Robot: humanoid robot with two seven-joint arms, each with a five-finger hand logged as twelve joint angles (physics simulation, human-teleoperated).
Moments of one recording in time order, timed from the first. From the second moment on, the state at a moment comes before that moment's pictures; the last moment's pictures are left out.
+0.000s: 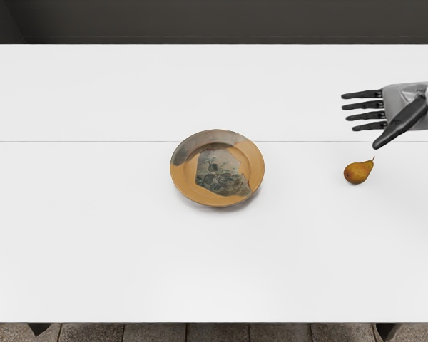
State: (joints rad) left arm -0.08 0.00 0.00 -0.08 -0.17 -0.05 0.14; right arm 1.18 -0.88 0.24 0.98 0.12 0.61 -0.54
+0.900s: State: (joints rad) left arm -0.08 0.00 0.00 -0.08 -0.17 -0.05 0.14; right arm 1.16 -0.88 0.38 1.13 -0.90 0.61 -0.19
